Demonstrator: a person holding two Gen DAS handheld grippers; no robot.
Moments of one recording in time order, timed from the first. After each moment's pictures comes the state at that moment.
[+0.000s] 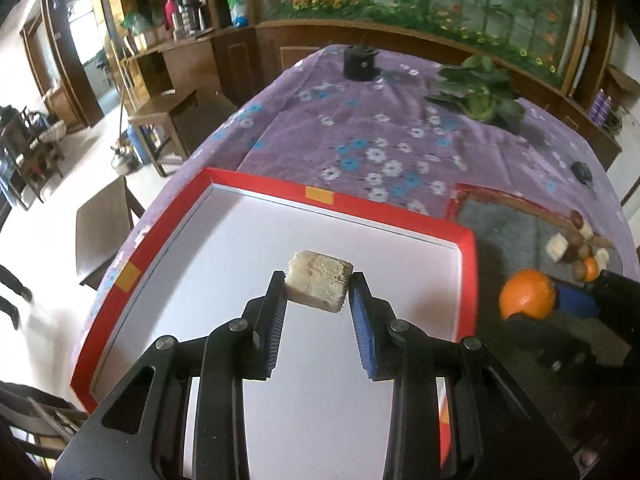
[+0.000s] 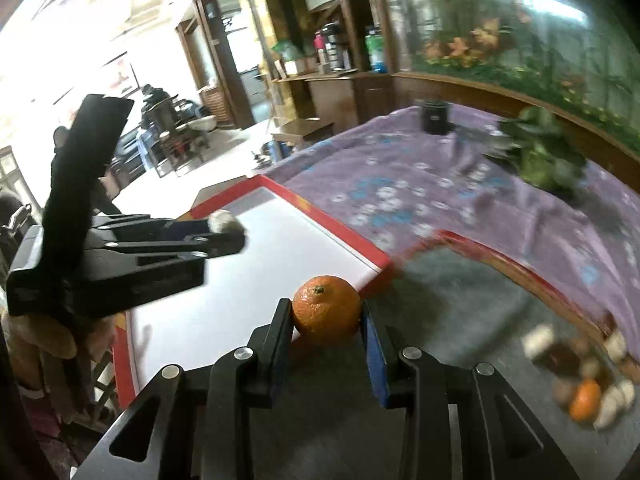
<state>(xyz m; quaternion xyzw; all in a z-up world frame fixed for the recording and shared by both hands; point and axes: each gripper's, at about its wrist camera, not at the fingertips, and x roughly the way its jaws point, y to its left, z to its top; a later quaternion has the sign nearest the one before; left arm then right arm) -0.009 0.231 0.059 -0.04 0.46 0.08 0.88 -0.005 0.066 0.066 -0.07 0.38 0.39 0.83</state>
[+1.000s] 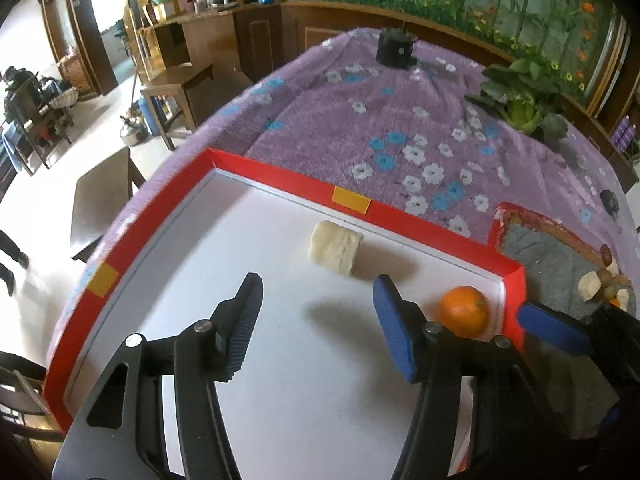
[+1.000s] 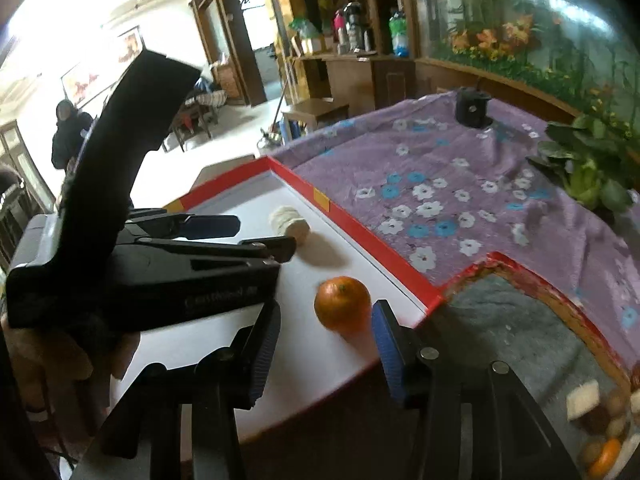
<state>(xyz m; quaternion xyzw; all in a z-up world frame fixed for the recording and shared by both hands) 0.020 0.247 0.038 -0.07 0.47 0.11 0.87 0.021 0.110 0.042 -0.10 0.40 0.40 0.82</state>
